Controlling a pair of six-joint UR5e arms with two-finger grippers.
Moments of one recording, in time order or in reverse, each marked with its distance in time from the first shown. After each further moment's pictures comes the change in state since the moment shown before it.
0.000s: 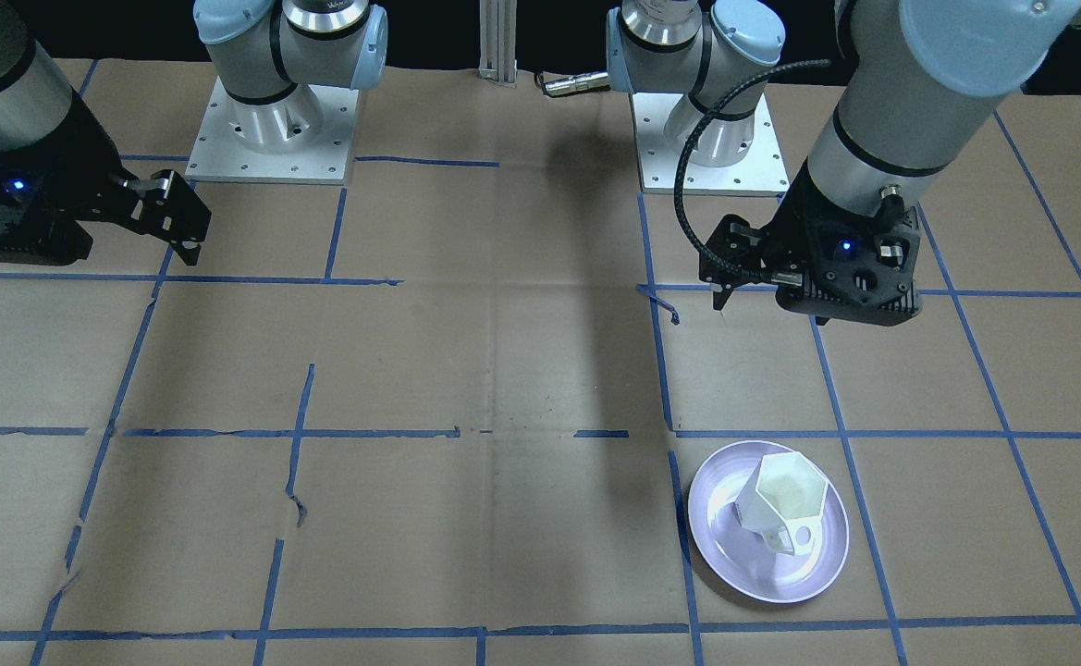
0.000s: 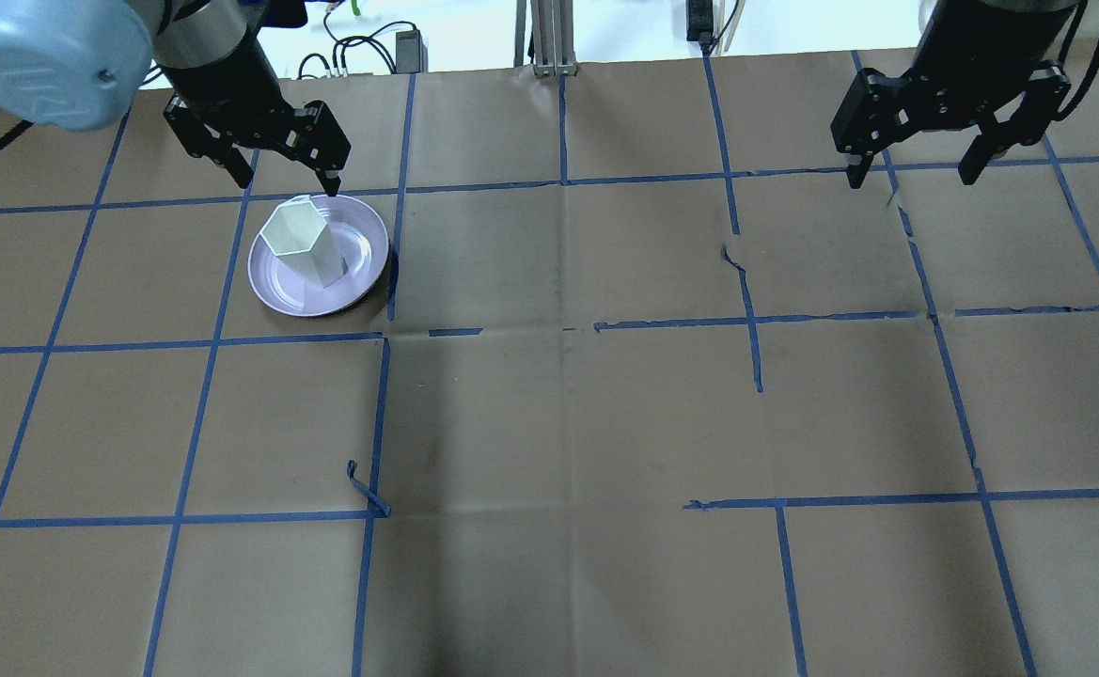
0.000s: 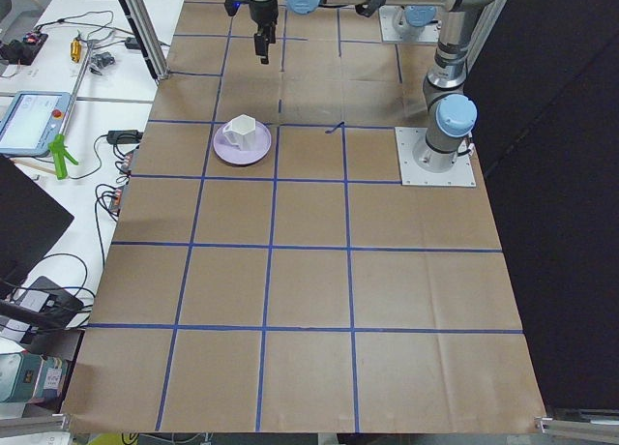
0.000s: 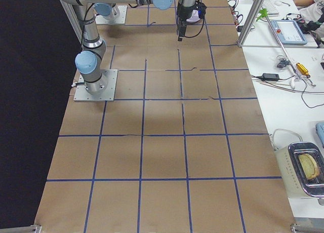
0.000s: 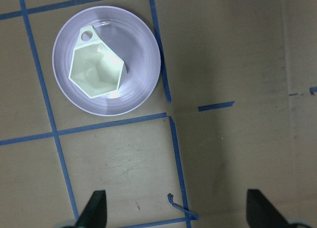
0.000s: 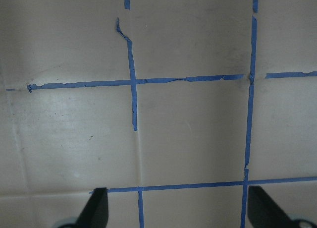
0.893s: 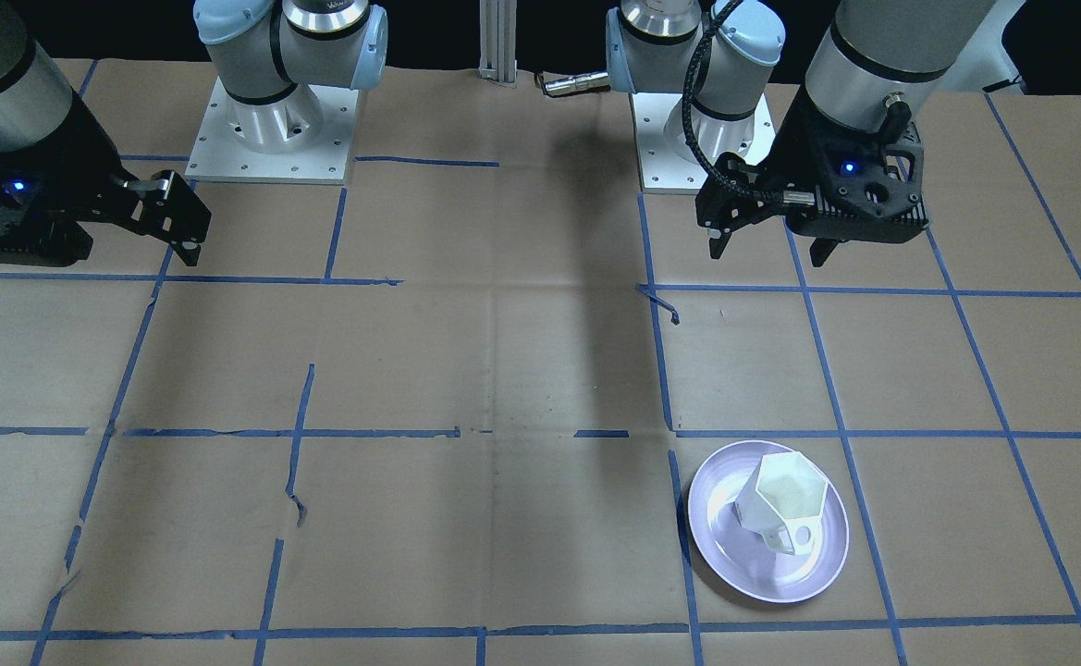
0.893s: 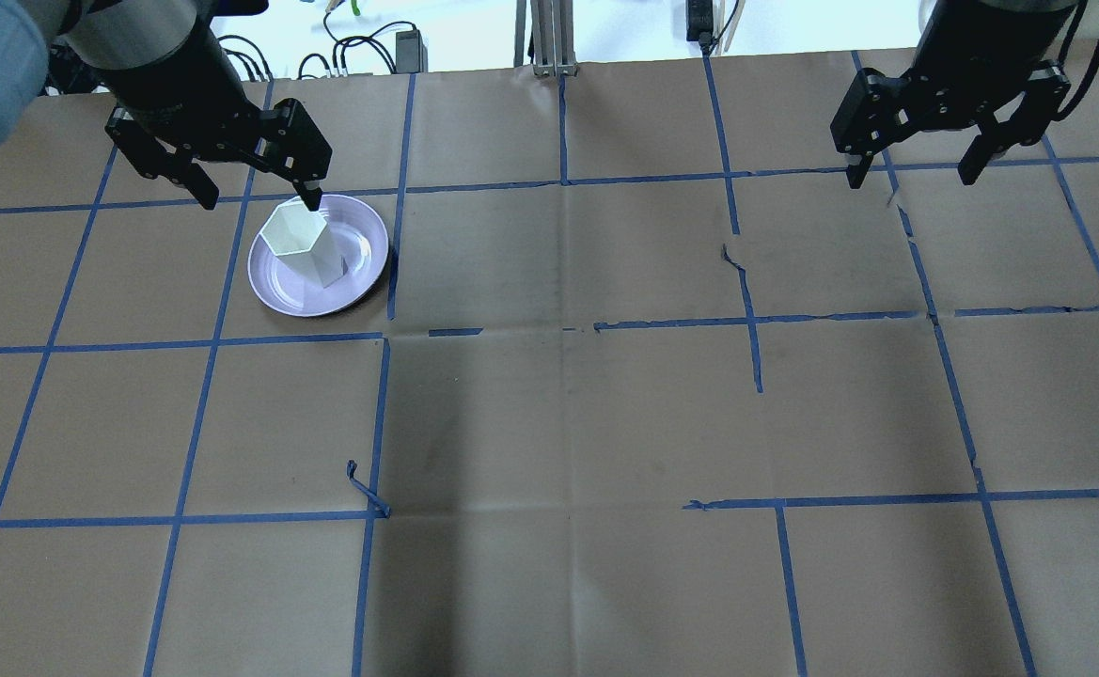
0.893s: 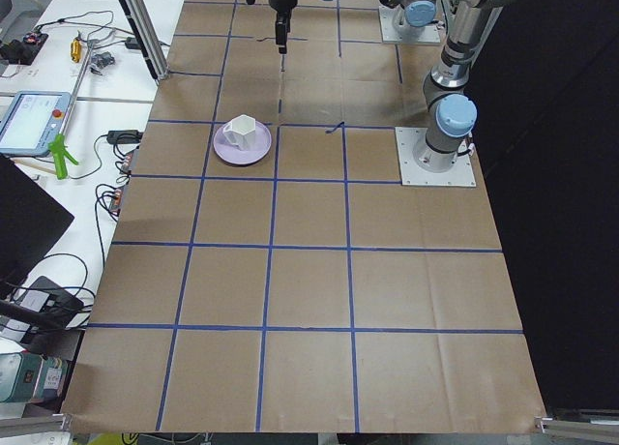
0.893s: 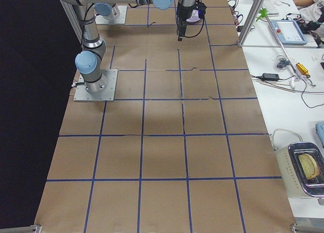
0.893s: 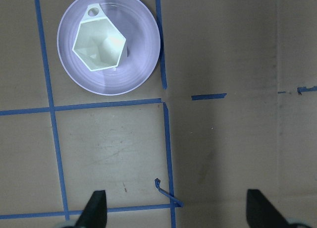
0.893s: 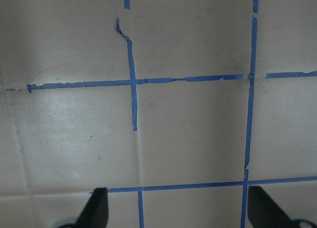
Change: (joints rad) left arm 0.005 0.085 -0.065 0.011 -0.016 -0.094; right arm 0.000 0.000 0.000 0.000 0.000 0.000
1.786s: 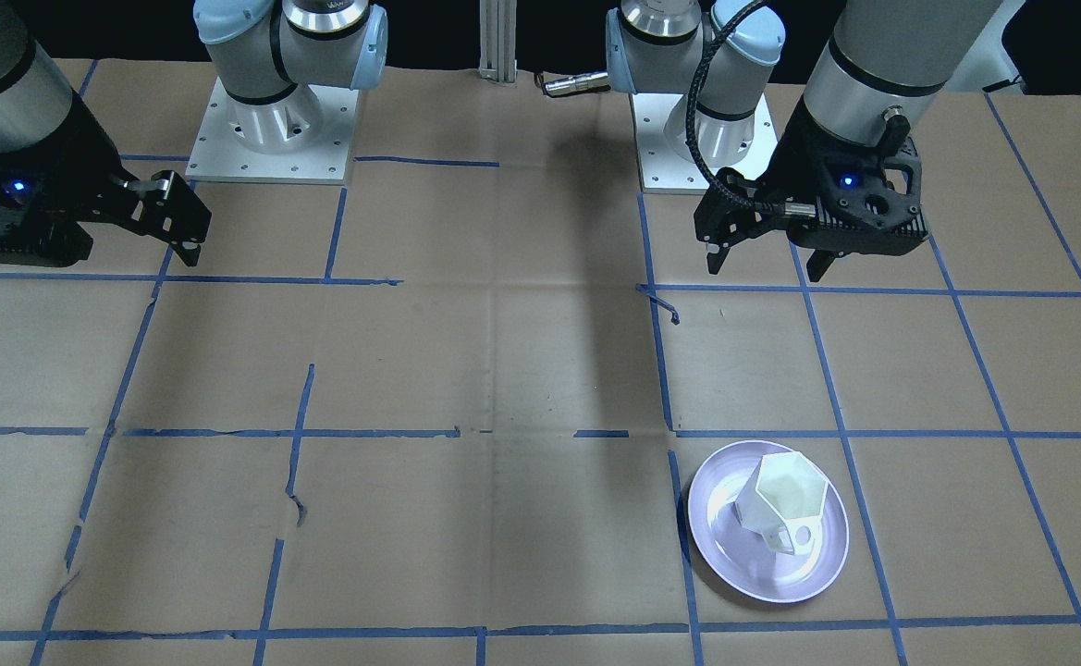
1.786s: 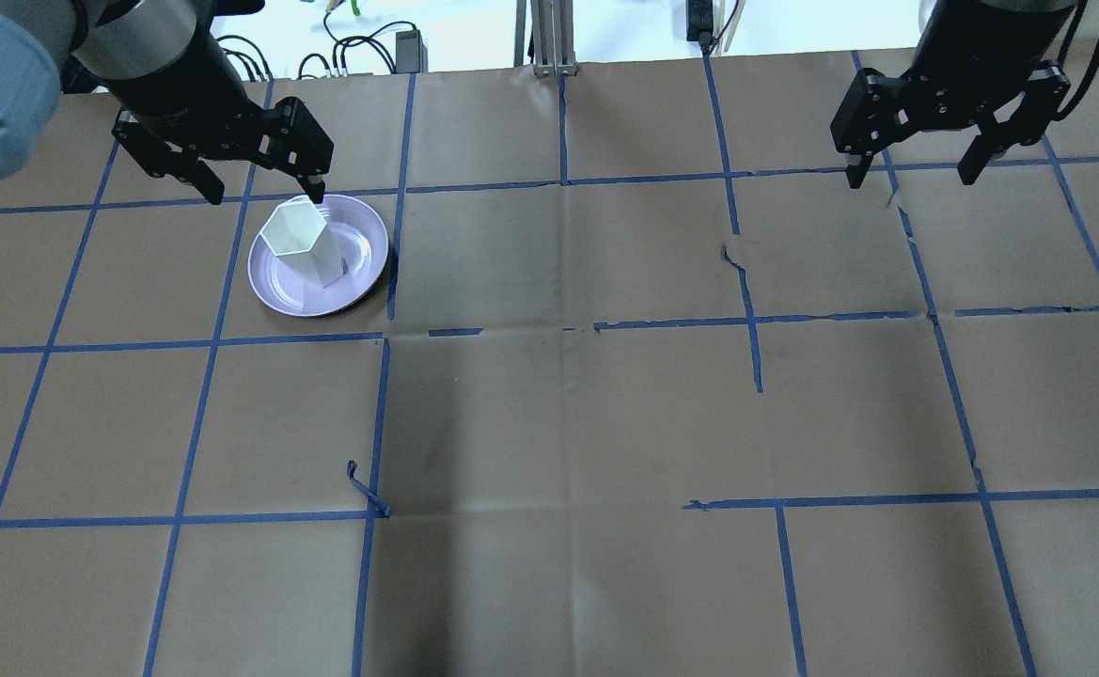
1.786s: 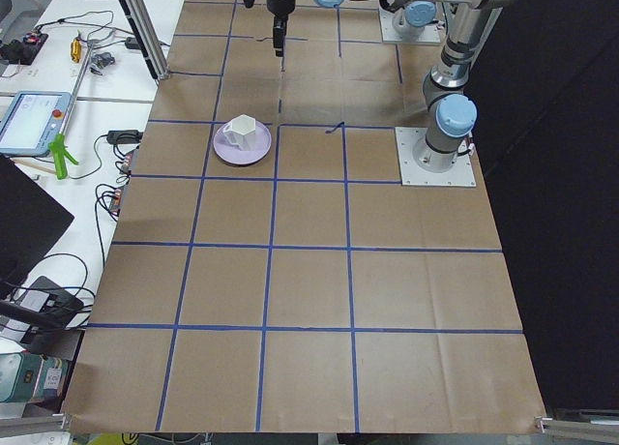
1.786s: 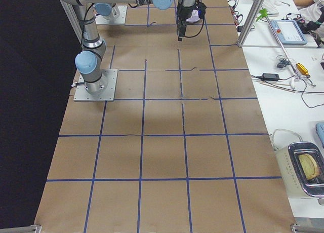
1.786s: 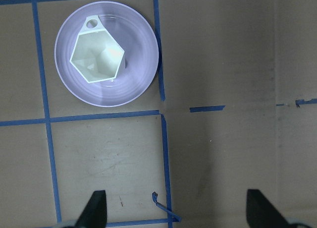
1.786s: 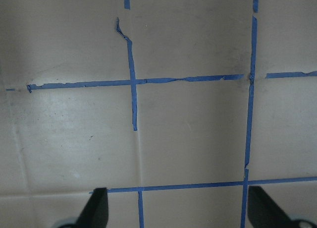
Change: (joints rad) left arm 0.005 0.002 -0.037 0.072 -0.017 0.001; right arm 0.000 0.000 0.000 0.000 0.000 0.000
